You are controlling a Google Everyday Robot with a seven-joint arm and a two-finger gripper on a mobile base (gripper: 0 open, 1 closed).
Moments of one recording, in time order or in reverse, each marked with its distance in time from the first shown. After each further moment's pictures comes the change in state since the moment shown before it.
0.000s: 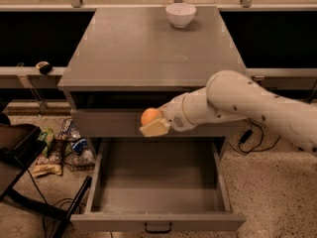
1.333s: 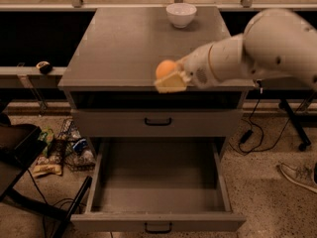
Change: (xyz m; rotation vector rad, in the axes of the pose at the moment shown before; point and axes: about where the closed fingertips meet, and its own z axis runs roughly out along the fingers) arm -0.092 -0.038 -0.111 0.139 -0.095 -0.035
